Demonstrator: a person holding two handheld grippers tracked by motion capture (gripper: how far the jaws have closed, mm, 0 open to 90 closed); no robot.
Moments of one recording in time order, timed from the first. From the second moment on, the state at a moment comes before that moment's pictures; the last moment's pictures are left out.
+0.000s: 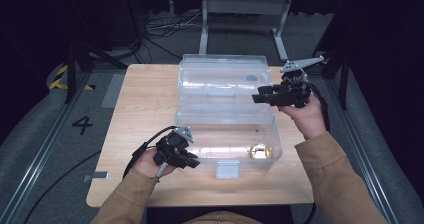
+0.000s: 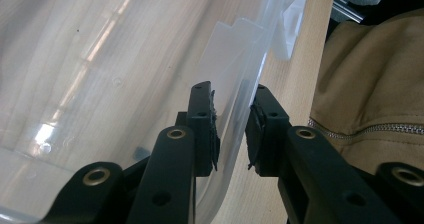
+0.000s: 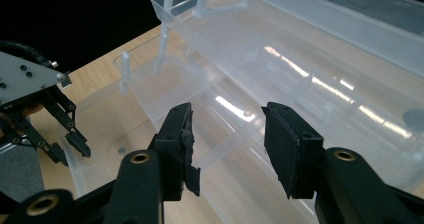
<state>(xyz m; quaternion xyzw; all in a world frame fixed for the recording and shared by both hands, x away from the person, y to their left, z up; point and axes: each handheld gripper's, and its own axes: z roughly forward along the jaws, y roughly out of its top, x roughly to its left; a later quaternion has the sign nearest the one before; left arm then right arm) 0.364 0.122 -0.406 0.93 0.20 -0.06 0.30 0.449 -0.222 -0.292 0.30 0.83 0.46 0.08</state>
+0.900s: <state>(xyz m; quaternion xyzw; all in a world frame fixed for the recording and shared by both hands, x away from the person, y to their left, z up) 0.362 0.118 -0.412 0.94 0.20 -0.05 0.28 0.499 -0.167 -0.304 0.28 0.88 0.38 0.08</state>
